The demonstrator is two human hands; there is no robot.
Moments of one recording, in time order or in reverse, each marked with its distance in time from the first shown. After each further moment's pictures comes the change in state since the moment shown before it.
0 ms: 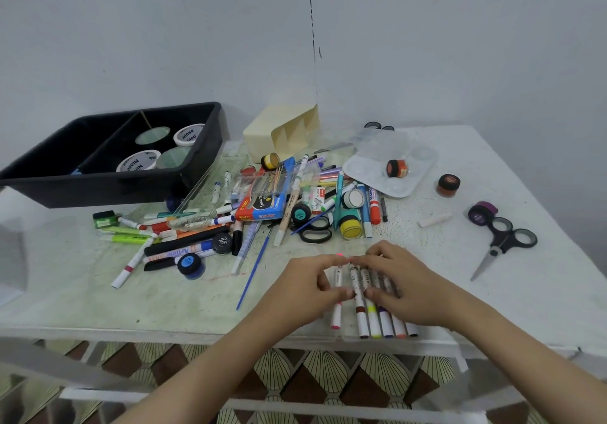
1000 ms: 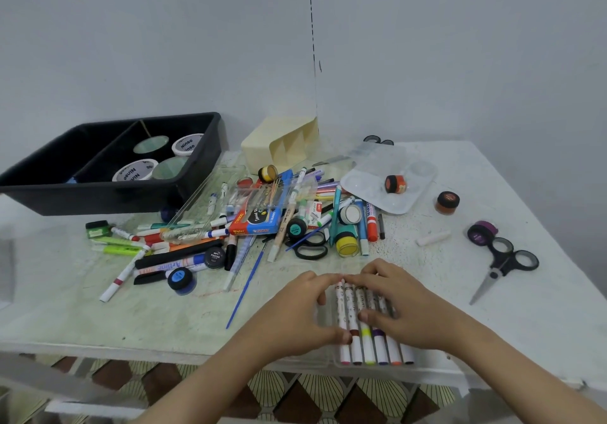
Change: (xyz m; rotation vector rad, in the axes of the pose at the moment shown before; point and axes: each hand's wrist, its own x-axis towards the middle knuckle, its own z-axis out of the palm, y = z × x) left_hand 0.002 0.001 -0.003 0.285 -0.111 0.083; right_hand 0.003 0.007 -0.003 0.056 -0.022 -0.035
